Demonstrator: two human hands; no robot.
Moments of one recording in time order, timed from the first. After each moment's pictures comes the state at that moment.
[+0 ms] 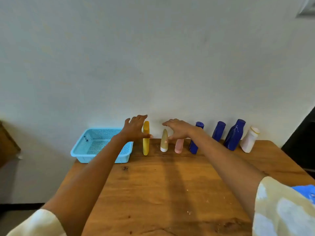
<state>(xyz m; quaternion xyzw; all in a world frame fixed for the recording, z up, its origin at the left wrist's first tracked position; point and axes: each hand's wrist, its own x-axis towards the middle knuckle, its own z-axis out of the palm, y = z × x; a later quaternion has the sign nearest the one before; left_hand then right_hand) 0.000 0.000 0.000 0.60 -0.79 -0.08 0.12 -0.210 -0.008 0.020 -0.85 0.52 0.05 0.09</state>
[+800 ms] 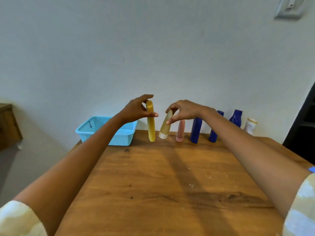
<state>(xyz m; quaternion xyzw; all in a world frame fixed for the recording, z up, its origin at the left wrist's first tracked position) 0.002 0.060 0.002 0.47 -0.79 -0.13 0.37 -0.214 0.058 0.033 -0.86 0.48 -0.10 0.09</state>
